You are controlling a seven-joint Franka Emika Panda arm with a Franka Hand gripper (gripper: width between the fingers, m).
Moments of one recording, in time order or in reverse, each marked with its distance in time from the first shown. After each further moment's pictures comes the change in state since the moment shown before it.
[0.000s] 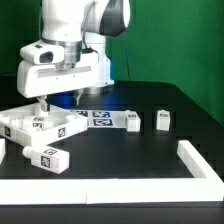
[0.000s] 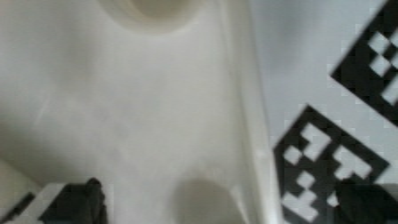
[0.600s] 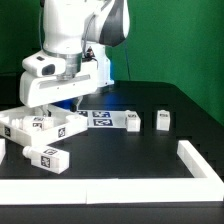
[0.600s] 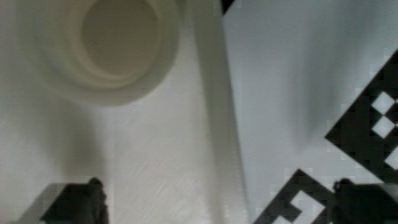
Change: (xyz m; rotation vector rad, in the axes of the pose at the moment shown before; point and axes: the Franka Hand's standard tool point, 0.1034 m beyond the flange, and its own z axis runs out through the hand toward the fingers) arm -0.008 -0.011 0.022 0.022 -0.045 -0.026
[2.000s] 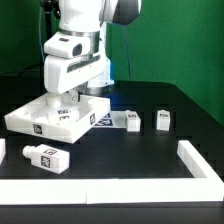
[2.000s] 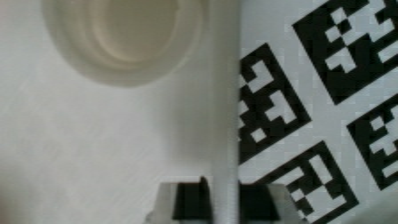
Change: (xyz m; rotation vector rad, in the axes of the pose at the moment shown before) arm 0.040 -0.018 -0.050 -0.006 0.044 -0.354
